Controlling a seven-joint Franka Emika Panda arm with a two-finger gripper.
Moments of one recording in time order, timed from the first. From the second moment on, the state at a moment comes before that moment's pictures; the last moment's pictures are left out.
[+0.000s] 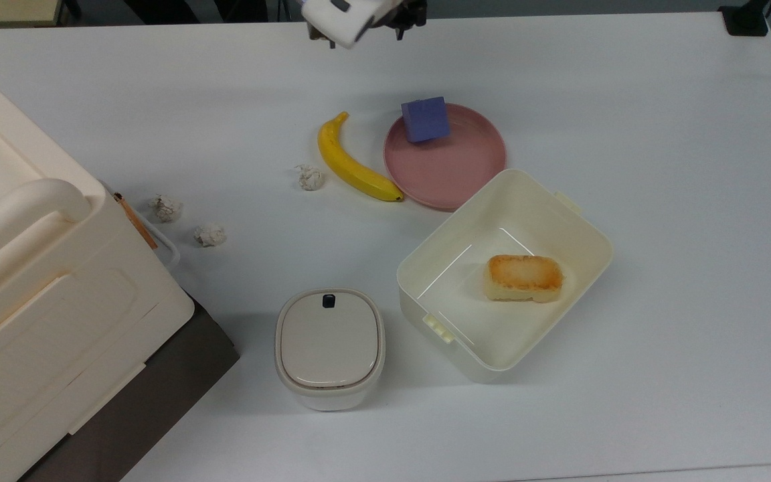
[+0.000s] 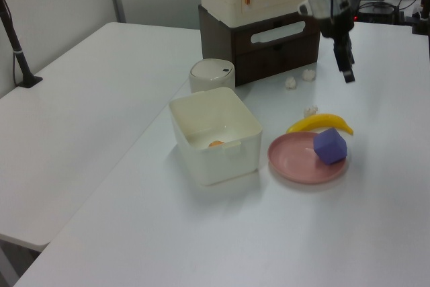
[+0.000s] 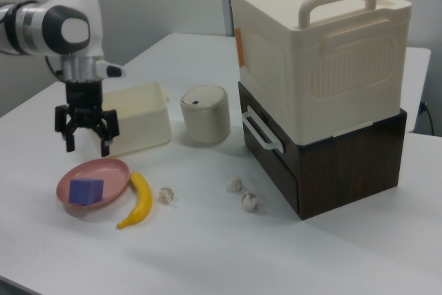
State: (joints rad) arm 0.01 0.02 0.16 -1.86 -0.02 1.51 -0.02
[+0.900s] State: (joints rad) arm 0.10 0.12 0.29 -2.05 -0.11 1.88 0.33
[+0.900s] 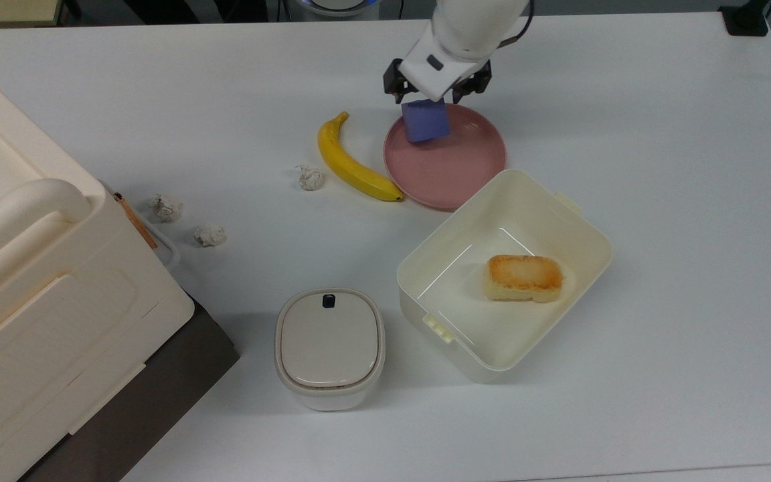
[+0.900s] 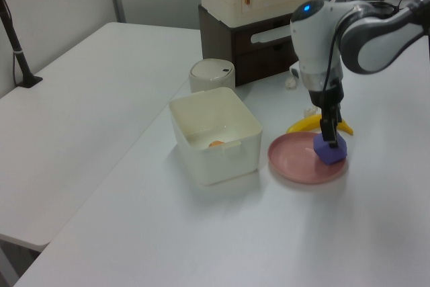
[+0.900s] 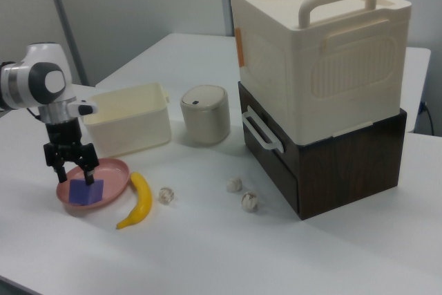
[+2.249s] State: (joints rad) arm 0.03 0.18 0.33 -2.03 -0.17 1.88 0.35
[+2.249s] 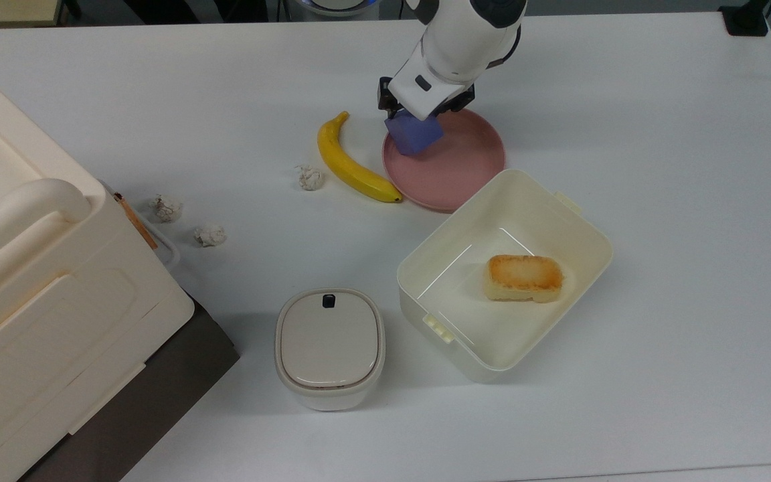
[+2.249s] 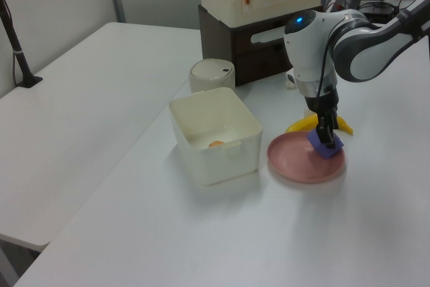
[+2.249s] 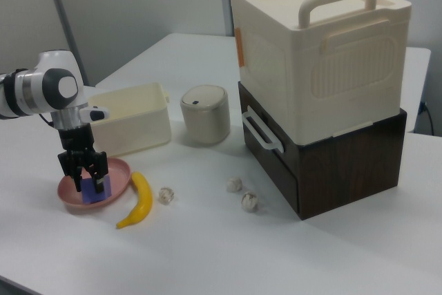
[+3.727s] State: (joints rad) arm -0.10 0.17 0.23 -1.91 -0.17 1.96 0.36
